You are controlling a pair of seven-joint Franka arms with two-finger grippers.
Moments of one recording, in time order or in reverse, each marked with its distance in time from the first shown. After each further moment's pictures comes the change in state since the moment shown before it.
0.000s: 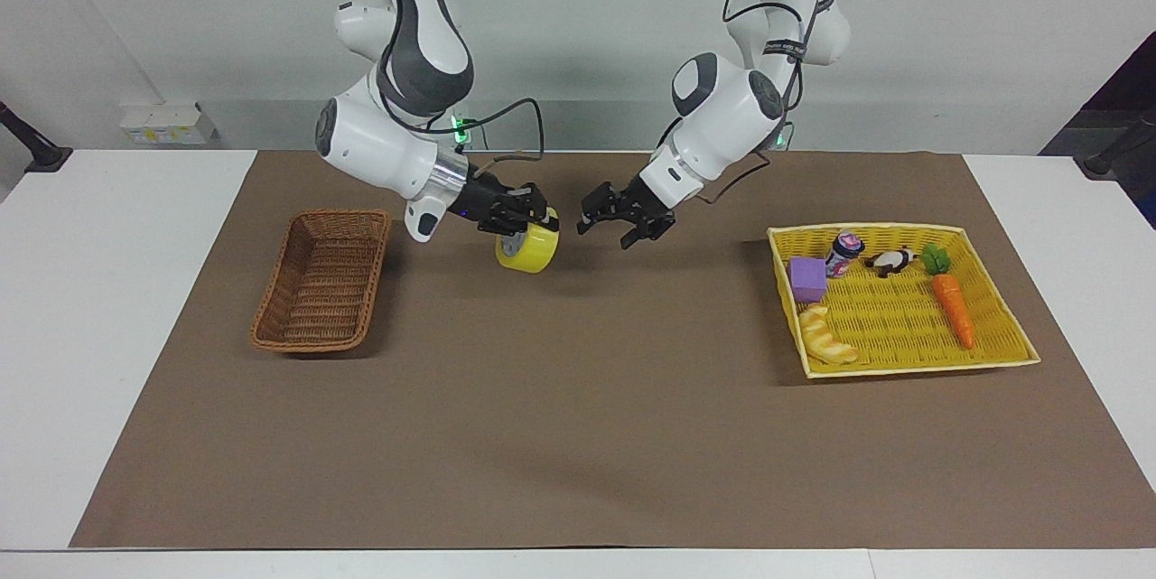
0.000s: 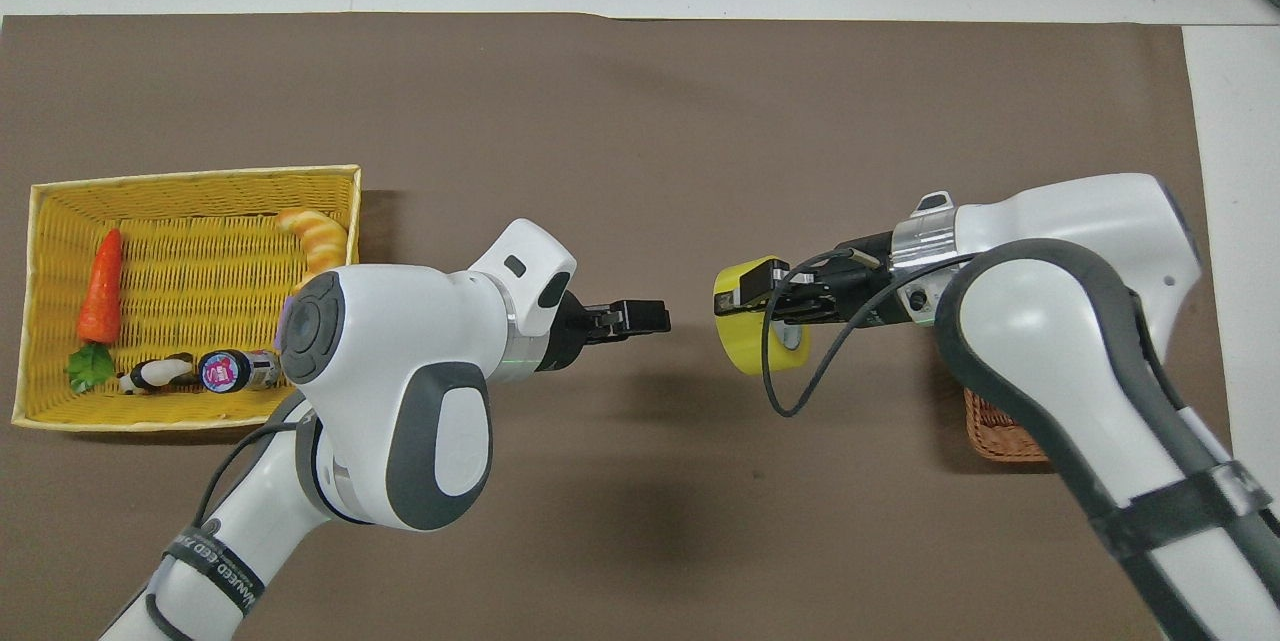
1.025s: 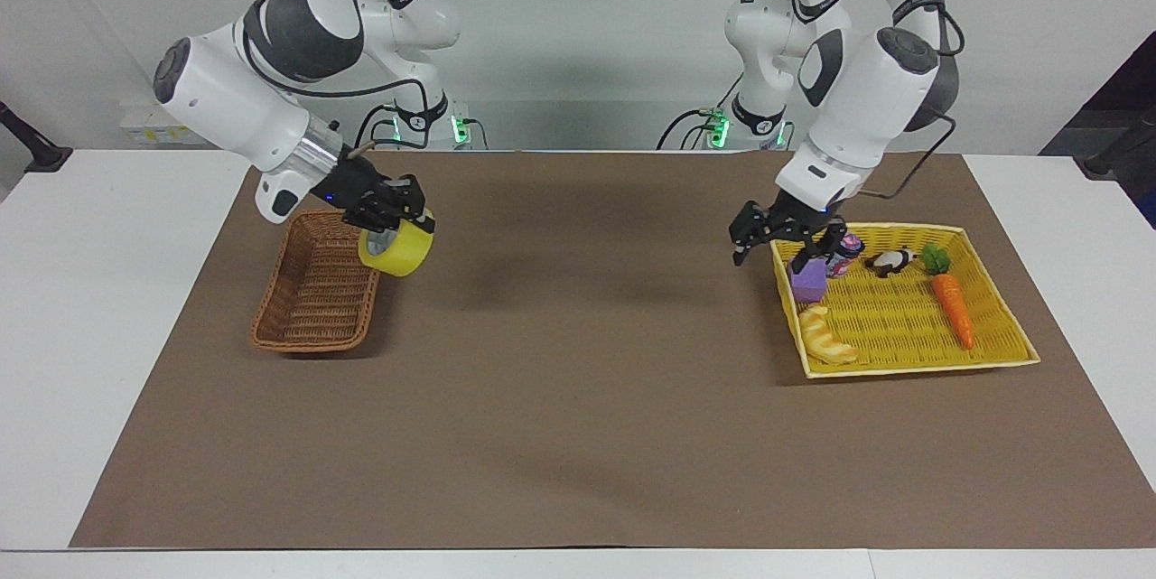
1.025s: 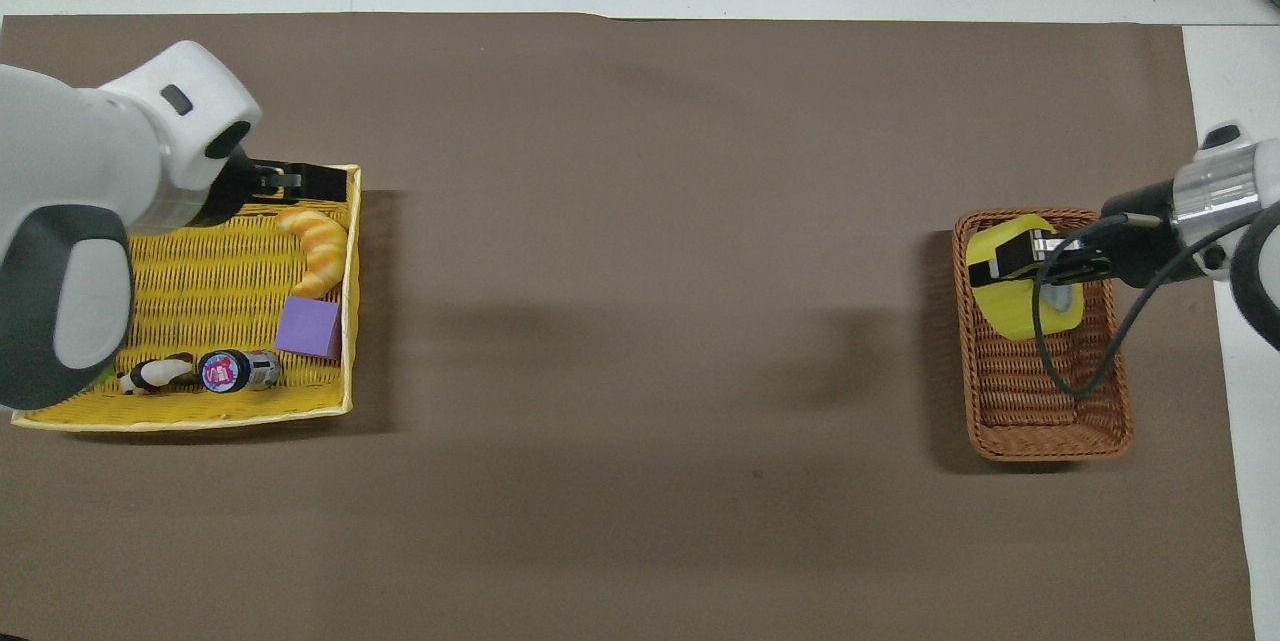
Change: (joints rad) left arm 0.422 -0.043 0.019 0.301 0.729 -0.388 0.084; right arm -0.320 -0.016 -0.013 0.176 -0.480 -0.268 -0.097
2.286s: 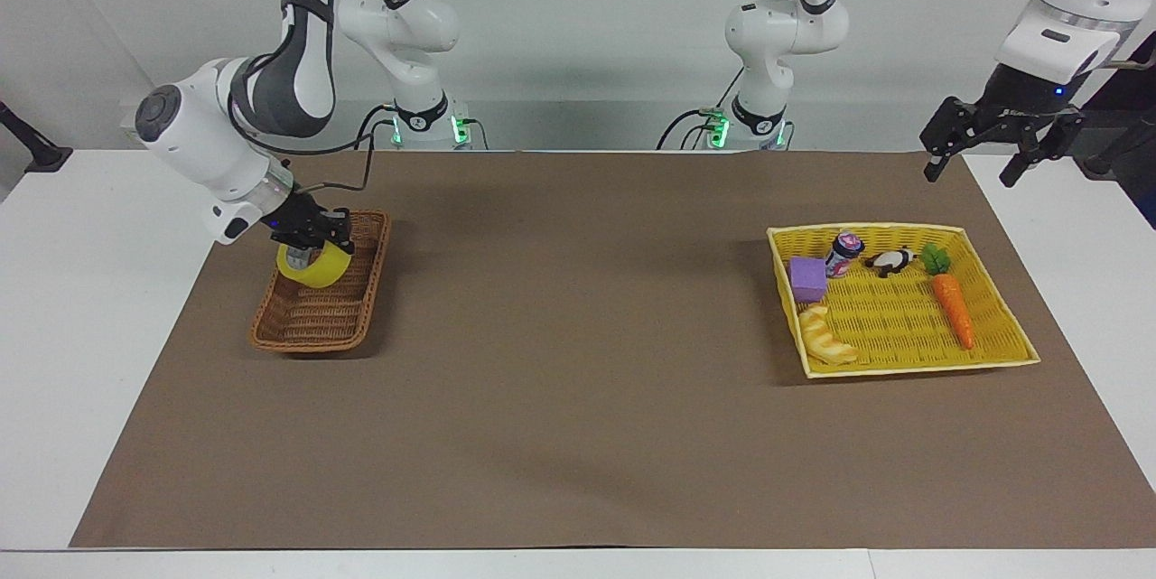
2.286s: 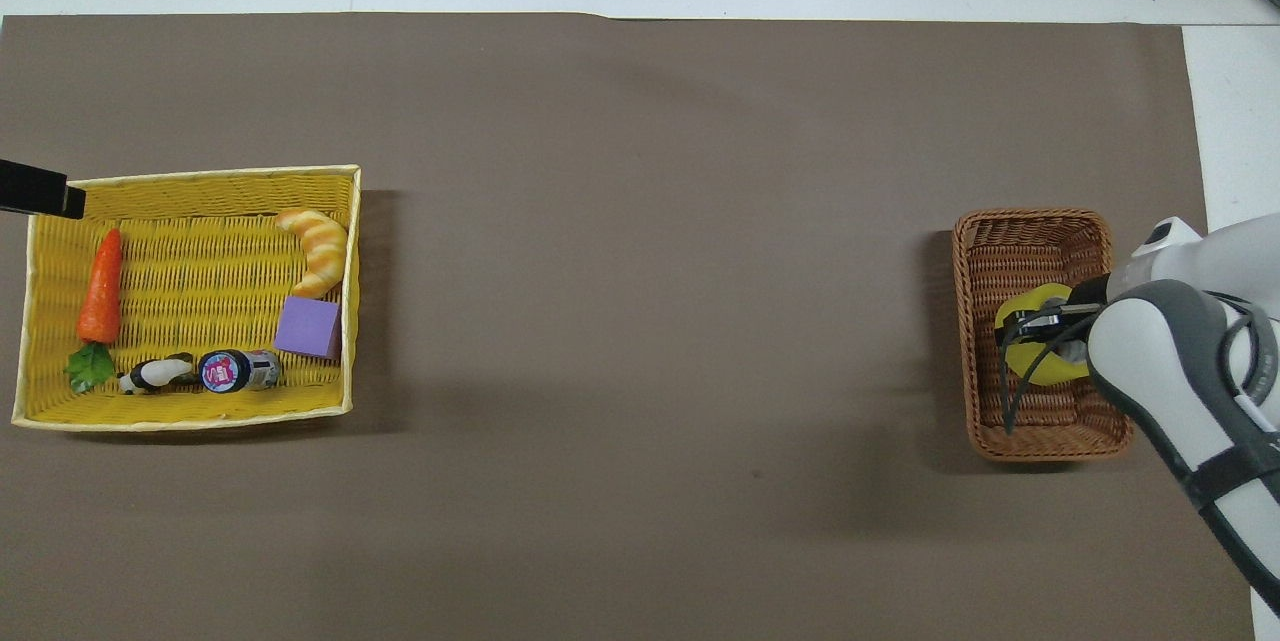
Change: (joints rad) left arm 0.164 -0.023 0.007 0.339 0.020 -0.498 0.188; right arm -0.063 0.060 0.009 -0.351 -0.250 0.411 -0.101
